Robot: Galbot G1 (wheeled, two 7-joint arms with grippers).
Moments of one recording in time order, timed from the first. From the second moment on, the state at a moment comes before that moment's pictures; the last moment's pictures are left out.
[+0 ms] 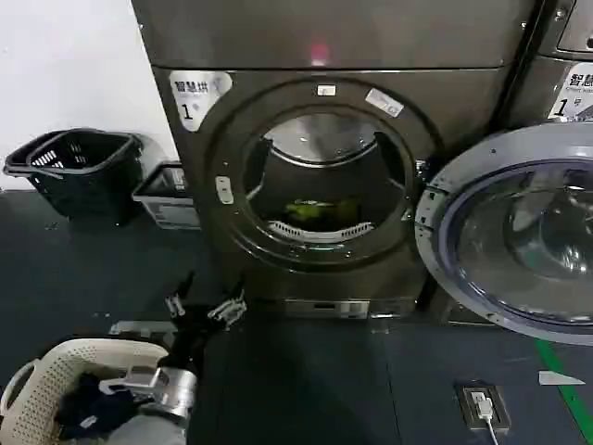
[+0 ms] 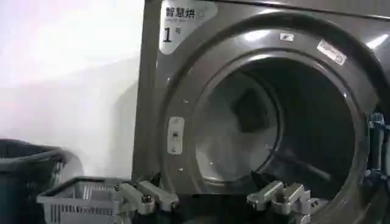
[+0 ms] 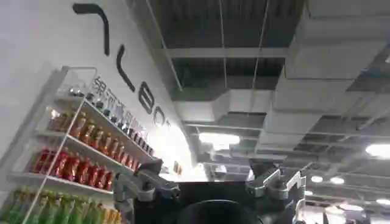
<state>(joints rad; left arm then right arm) 1.50 -1.17 -0.36 -2.33 -0.32 0.19 -0.29 -1.85 1.05 2.57 1.95 0.69 -0.36 0.03</state>
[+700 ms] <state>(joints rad) 1.49 -1.17 -0.36 -2.32 -0.31 0.19 -0.29 -1.85 1.05 2.56 1.94 0.70 -0.30 0.02</state>
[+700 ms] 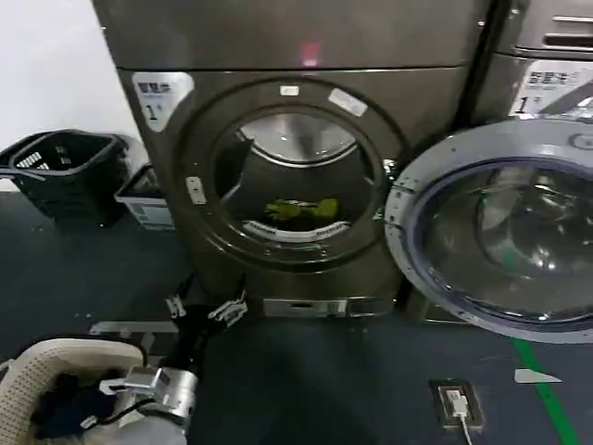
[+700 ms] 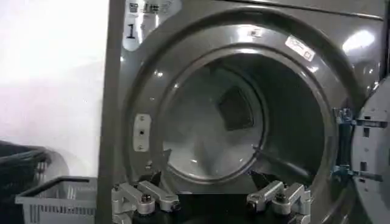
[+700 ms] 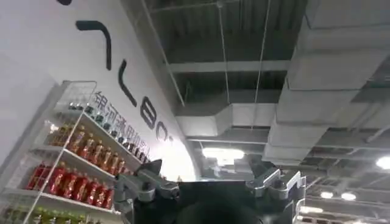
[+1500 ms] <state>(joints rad) 1.49 -1.17 -0.35 -2.32 -0.31 0.19 -0.29 -1.86 1.06 2.57 1.93 0.71 -0.26 0.02</state>
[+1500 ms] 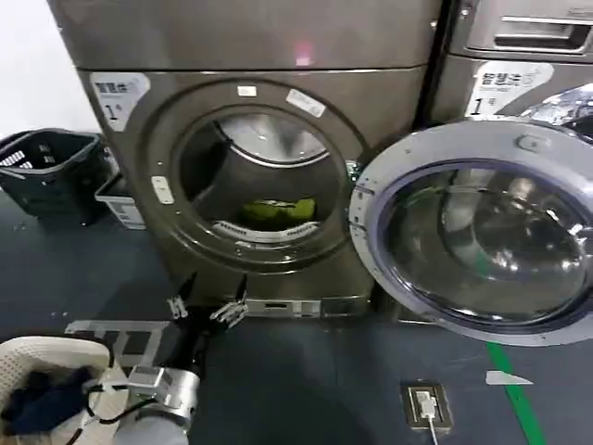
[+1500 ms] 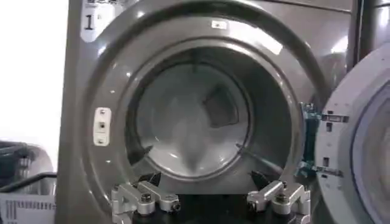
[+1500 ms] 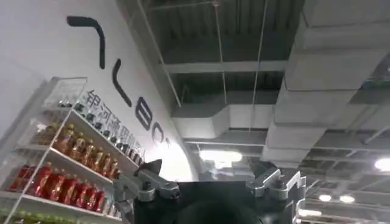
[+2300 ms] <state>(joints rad) 1.47 -1.17 -0.36 -2.32 -0.32 0.20 -0.30 -1.87 1.06 2.58 1.92 0.73 -0.15 0.03</state>
